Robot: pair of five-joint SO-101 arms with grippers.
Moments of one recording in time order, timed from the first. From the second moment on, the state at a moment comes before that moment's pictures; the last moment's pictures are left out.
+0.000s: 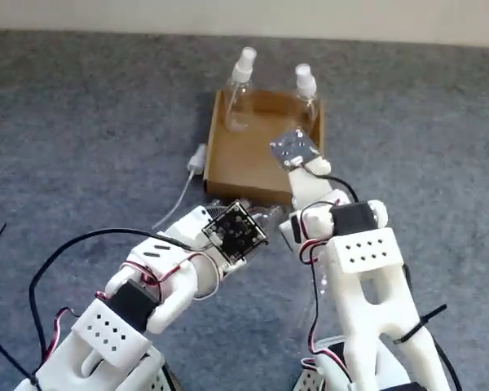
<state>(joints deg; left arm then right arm) 30.0 -67.6 70.5 38.6 -15.8 -16.7 -35.9 40.0 69.8 21.5</state>
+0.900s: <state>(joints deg) -1.5 -67.6 76.7 38.6 -15.8 -13.0 -36.0 61.1 65.6 24.9</state>
